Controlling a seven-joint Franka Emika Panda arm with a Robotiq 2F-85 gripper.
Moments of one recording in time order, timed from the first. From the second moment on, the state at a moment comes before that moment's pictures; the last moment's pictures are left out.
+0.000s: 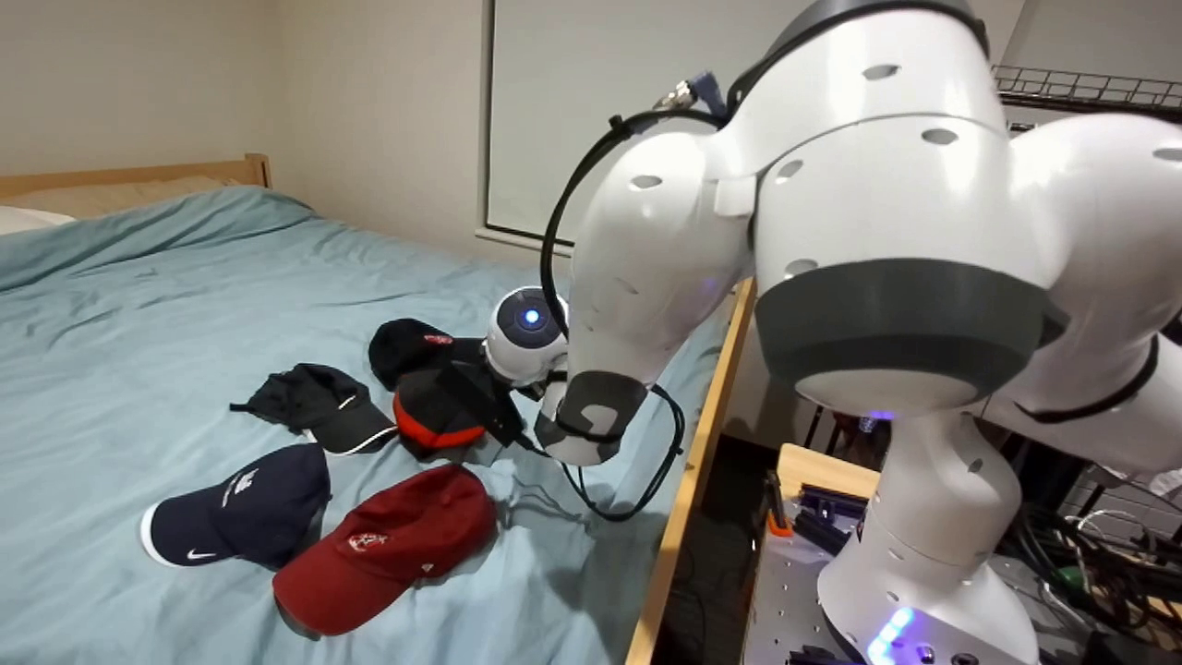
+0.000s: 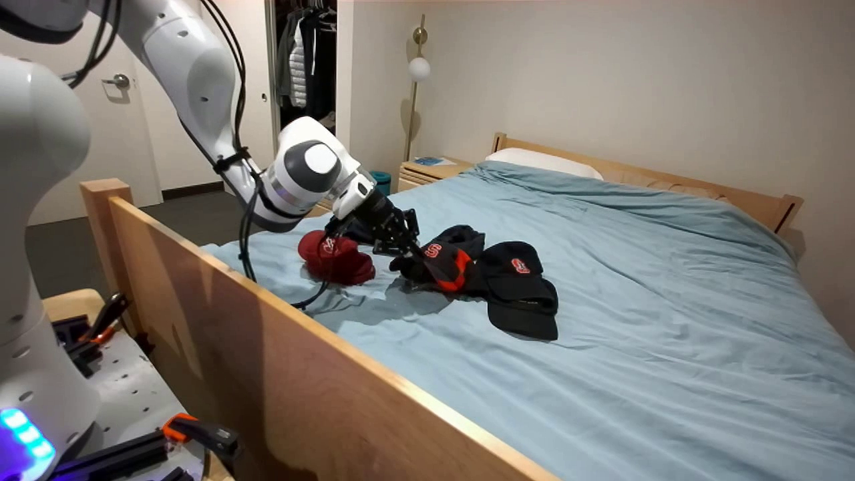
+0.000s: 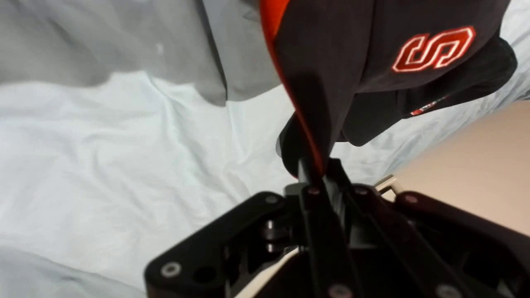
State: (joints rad) arm 1.20 0.96 -1.10 -2.44 0.09 3.23 2.06
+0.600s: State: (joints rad) arm 1.27 0.97 -1.33 -2.45 0.17 3.32 1.56
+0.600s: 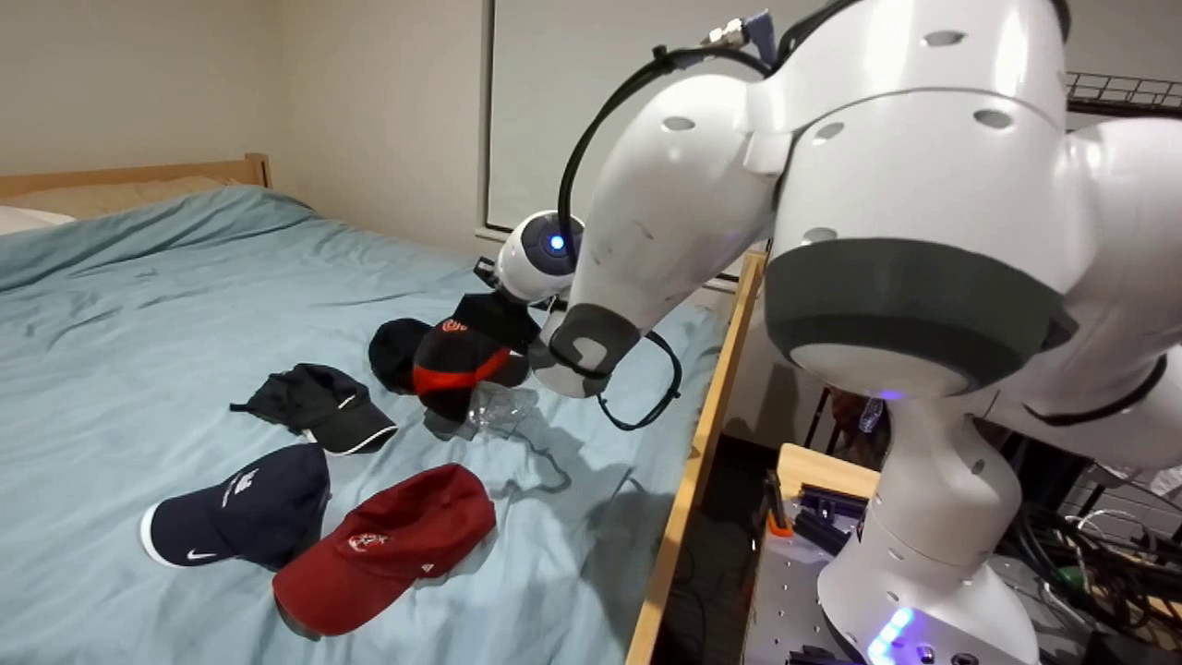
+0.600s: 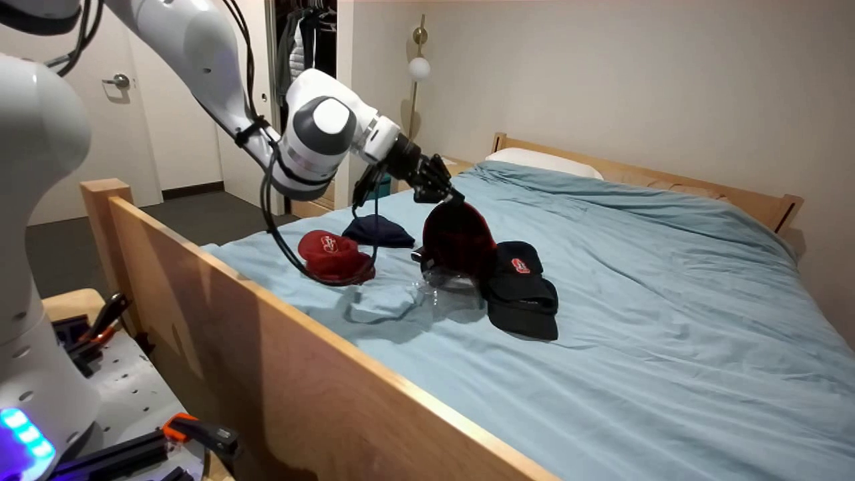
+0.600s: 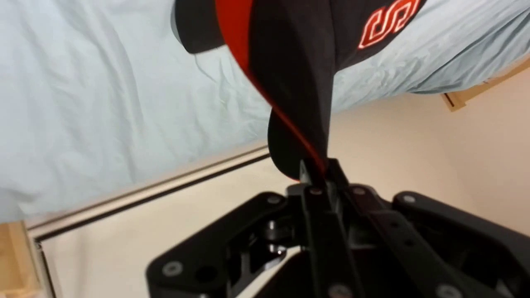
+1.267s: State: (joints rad) arm 1.18 0.91 -1.44 -2.27 0.19 3.33 1.09
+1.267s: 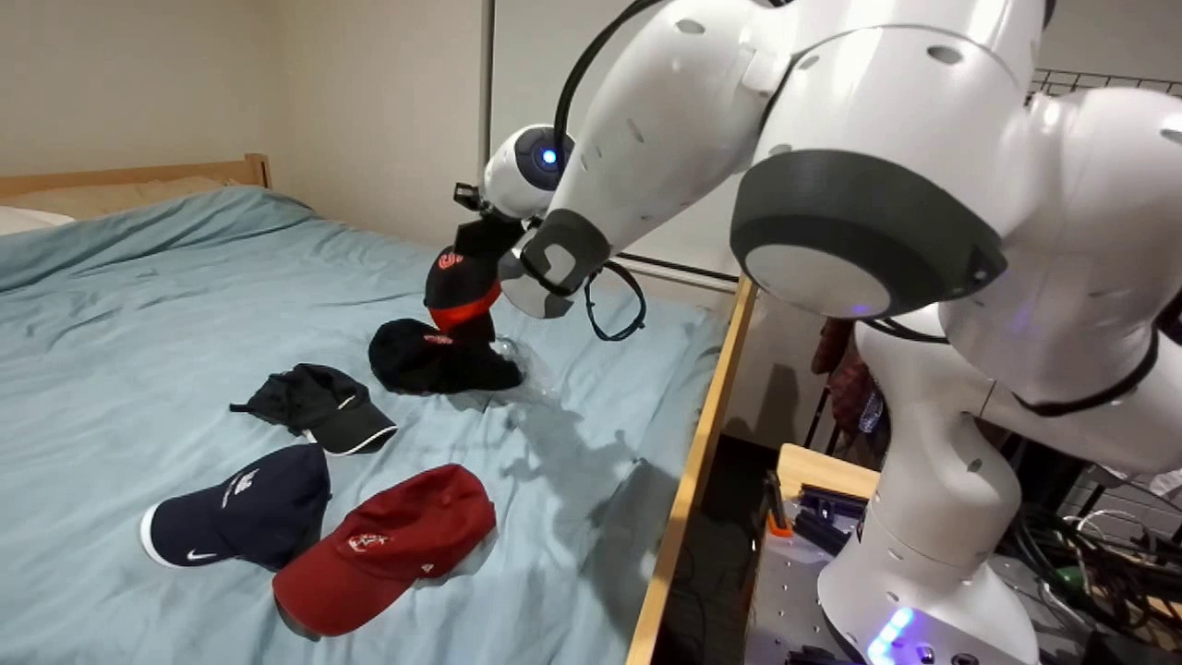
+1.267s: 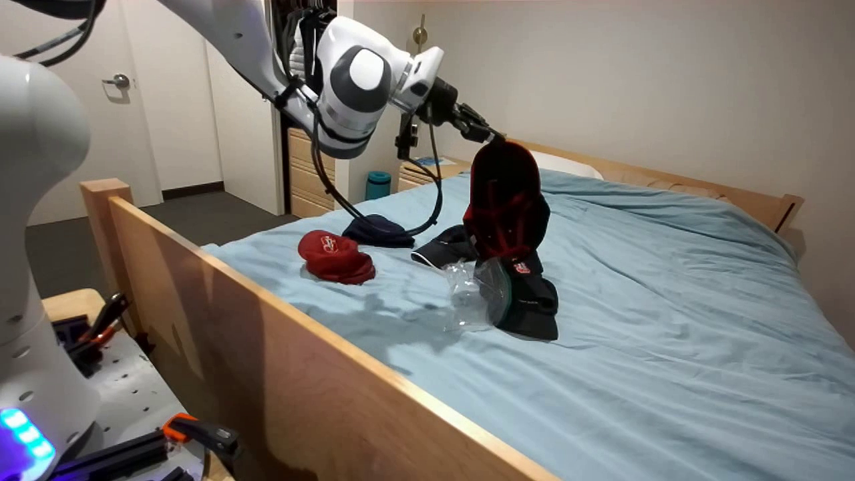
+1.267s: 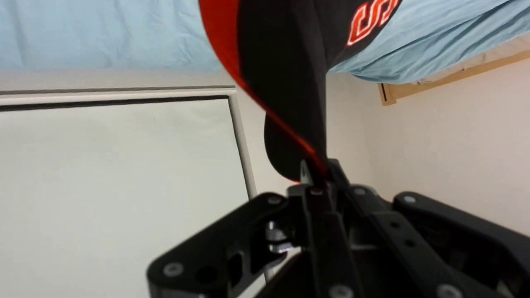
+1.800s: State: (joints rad) arm 0.95 0.73 -1.26 -2.06 0.19 3.33 0.81
